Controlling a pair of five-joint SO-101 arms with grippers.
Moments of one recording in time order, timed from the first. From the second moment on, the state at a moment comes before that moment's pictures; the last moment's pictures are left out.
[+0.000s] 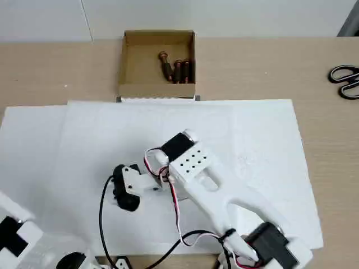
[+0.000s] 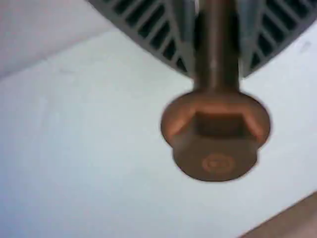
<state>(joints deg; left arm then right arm) -61.1 6.2 -18.2 99.1 12.0 -44.5 -8.0 19.9 84.6 65.2</state>
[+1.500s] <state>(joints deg) -61.5 6.2 -13.3 99.2 9.7 -52.6 -2.1 14.6 86.7 65.5</state>
